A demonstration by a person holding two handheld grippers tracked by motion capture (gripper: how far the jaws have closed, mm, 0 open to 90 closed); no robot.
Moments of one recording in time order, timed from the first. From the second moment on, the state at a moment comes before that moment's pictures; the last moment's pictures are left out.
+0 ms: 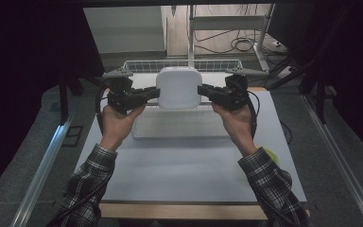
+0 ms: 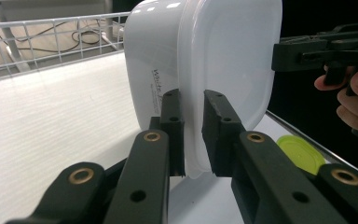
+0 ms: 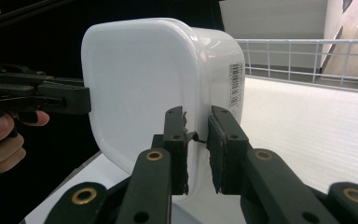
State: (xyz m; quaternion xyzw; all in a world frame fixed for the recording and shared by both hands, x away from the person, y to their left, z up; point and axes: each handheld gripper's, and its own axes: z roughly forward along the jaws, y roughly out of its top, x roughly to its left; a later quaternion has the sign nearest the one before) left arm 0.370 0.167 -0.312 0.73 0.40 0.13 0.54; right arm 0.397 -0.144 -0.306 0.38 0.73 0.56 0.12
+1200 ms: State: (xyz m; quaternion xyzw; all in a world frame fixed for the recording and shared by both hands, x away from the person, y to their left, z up) left arm 0.411 0.162 -0.322 0.72 0.40 0.13 0.55; right arm 0.433 -0.137 -0.308 0.40 0.72 0.55 0.11
